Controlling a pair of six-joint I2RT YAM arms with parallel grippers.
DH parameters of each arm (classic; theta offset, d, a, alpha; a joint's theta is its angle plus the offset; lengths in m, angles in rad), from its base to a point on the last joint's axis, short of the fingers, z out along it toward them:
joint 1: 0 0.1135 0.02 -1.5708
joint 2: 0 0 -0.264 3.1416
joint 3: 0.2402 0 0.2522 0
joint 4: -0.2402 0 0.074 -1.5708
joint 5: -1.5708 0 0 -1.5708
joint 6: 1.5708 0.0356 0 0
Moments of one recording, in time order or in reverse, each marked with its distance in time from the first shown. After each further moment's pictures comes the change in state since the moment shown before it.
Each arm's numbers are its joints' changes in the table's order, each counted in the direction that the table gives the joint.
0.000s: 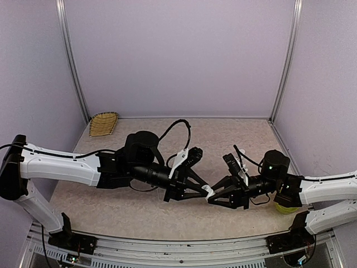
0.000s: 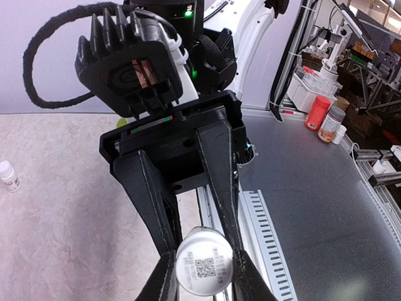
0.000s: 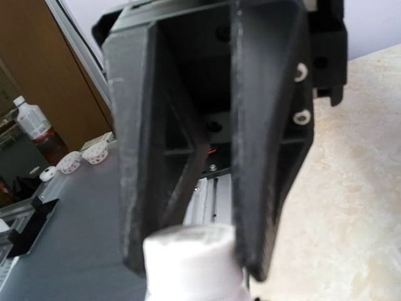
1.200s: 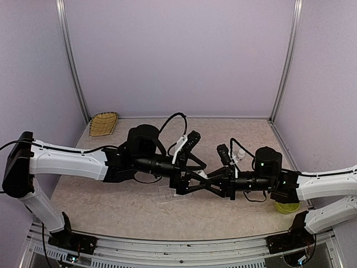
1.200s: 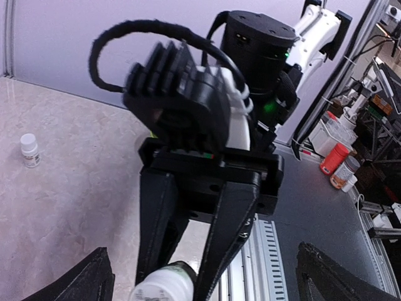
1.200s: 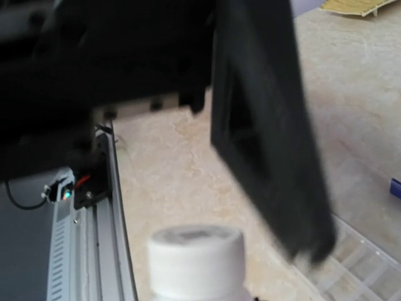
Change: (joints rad) left arm 0.082 0.064 0.033 0.087 0.035 -0.224; right arm 0.023 0.052 0.080 -0.142 -0.377 -0.031
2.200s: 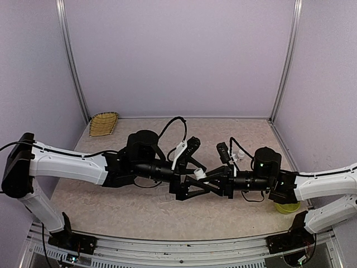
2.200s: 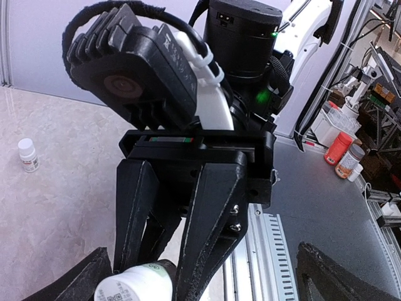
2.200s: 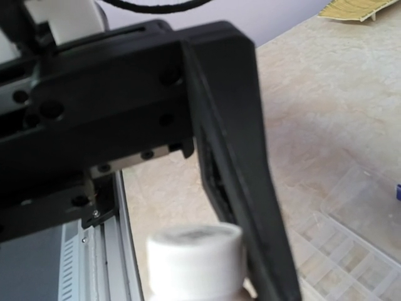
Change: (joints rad) left arm -0.030 0.000 -0.046 0.051 0.014 0.054; right arm 0.004 0.032 -0.001 0.078 -0.019 0.078
